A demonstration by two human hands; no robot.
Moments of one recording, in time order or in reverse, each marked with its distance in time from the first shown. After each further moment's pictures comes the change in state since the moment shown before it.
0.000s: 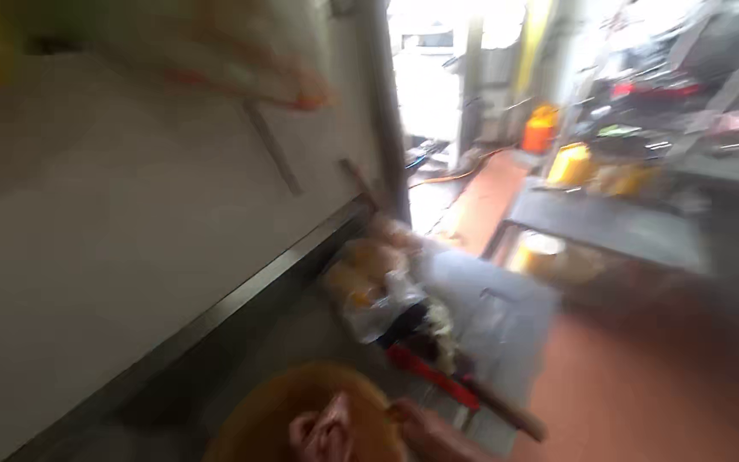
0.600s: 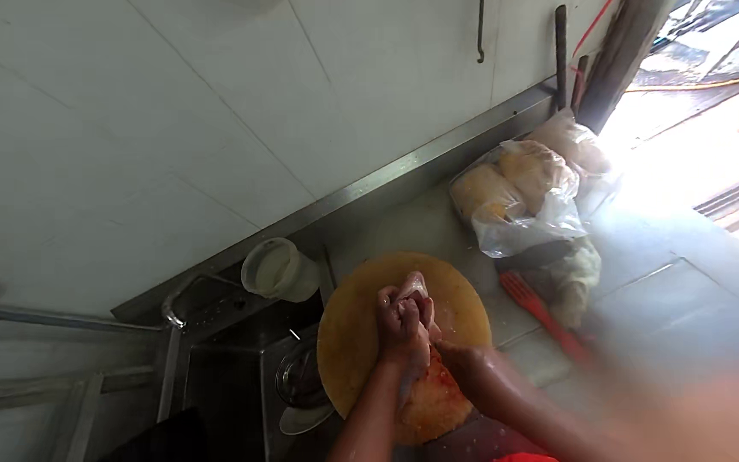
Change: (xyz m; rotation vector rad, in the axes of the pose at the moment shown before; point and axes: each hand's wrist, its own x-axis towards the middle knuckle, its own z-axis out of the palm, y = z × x) left_hand 0.005 -0.065 -0.001 -0.125 0.413 0.003; right_hand 0.016 -0.040 0.061 -0.515 -0.248 -0.256
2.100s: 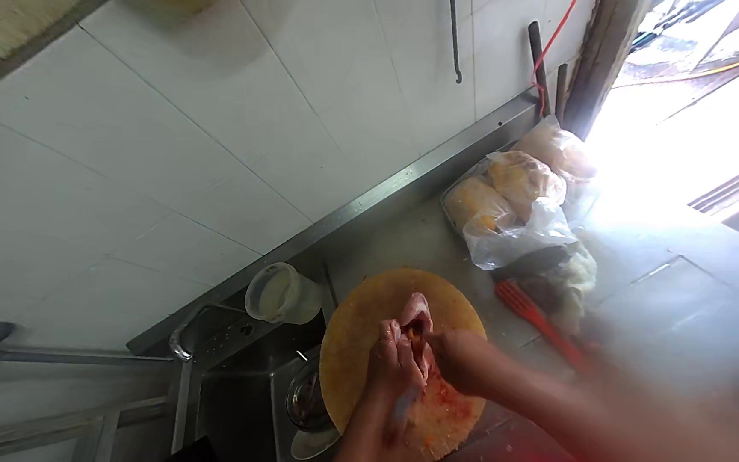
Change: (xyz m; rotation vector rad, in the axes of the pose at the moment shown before) left_hand -0.010 0.018 -0.033 0.305 -0.274 -0.004; right_hand 0.037 -0.032 -0.053 -0.046 -0.217 0.011
